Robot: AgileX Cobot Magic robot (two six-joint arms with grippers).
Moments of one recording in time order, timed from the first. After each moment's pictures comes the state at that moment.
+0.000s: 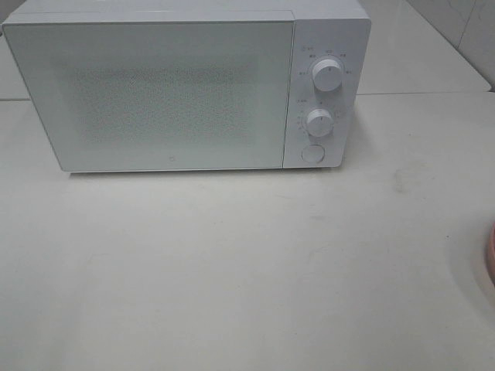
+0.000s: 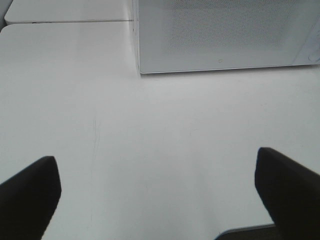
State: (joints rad) left arm 0.02 -0.01 -0.52 -0.18 1.09 0.11; right arm 0.08 0.20 -0.54 -0.01 0.80 0.09
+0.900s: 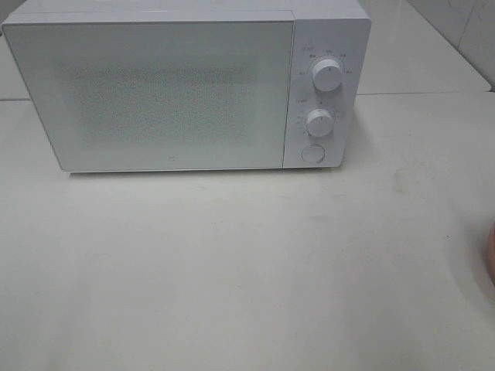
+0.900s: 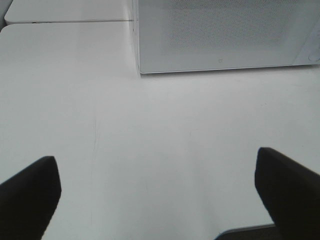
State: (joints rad) left arm 0.02 -0.01 -0.52 -0.18 1.09 0.11; right arm 0.08 0.74 -0.54 -0.01 0.25 0.09
